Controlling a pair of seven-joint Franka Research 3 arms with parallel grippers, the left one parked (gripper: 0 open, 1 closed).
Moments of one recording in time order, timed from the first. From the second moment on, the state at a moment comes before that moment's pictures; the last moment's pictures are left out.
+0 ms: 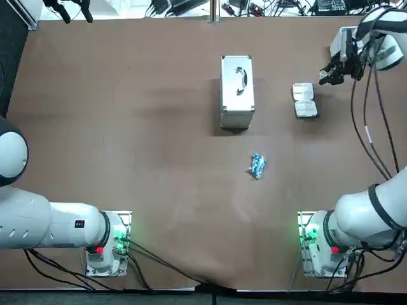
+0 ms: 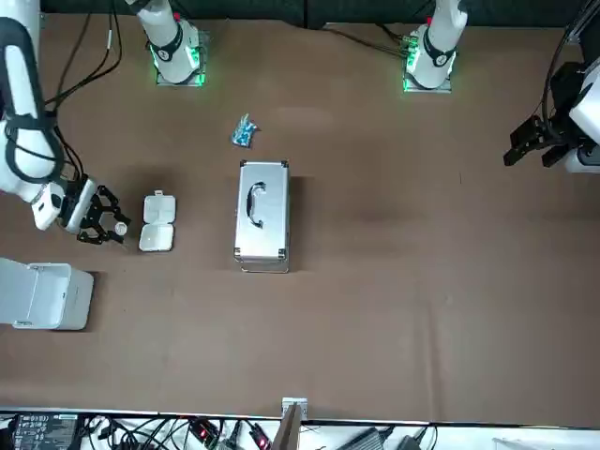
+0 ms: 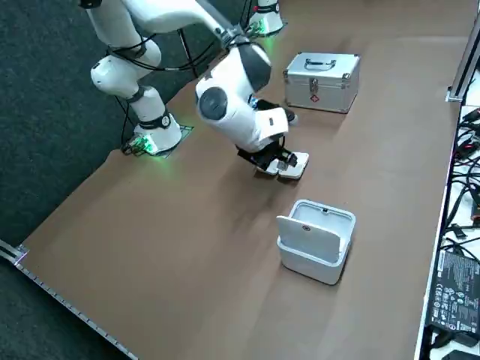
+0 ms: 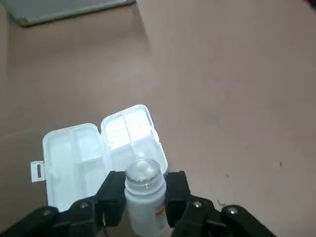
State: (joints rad) arm -0.23 0.33 -0.05 -2.08 0.73 2.27 -2.06
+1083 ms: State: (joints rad) arm -0.51 0.57 -0.05 -2.09 1.20 1.91 -2.57
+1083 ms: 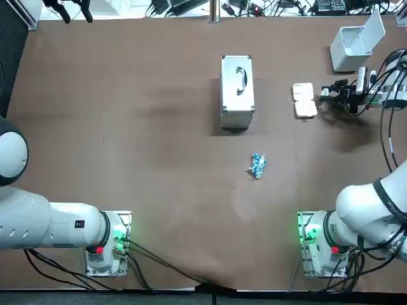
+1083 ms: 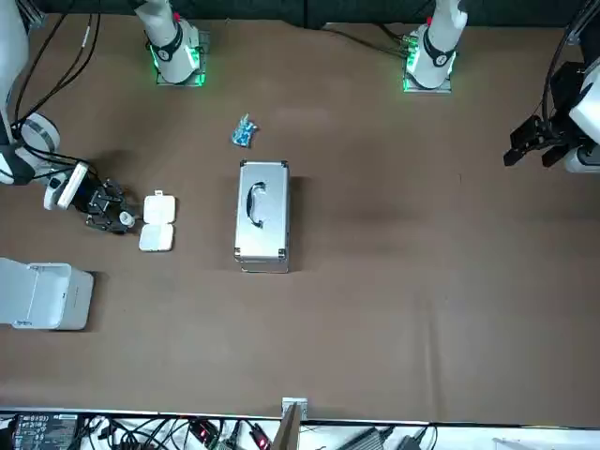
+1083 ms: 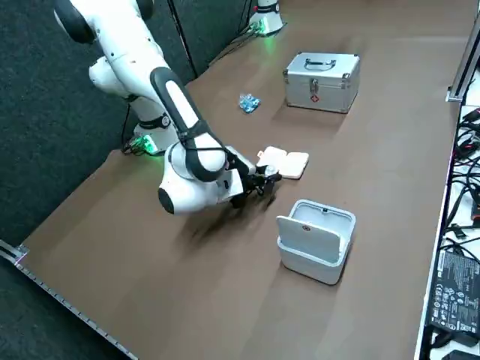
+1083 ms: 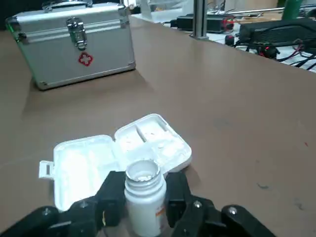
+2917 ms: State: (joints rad) arm -0.54 0.63 -0.07 -2.02 1.23 1.85 -2.58
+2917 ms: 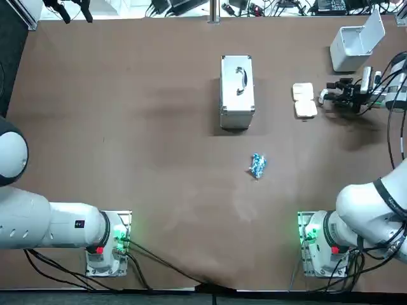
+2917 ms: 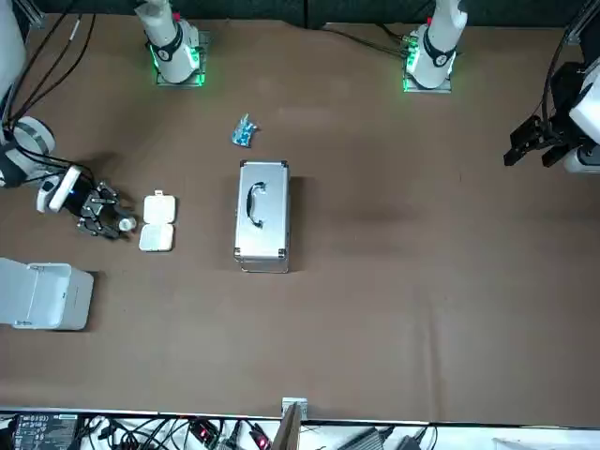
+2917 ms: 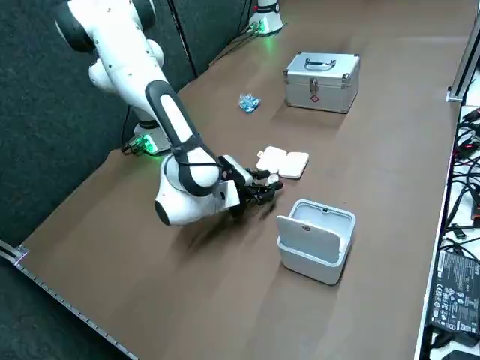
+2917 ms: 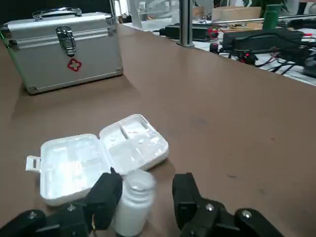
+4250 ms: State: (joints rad) arm -0.44 0.29 -0.12 -2.09 0.82 2.00 -2.06
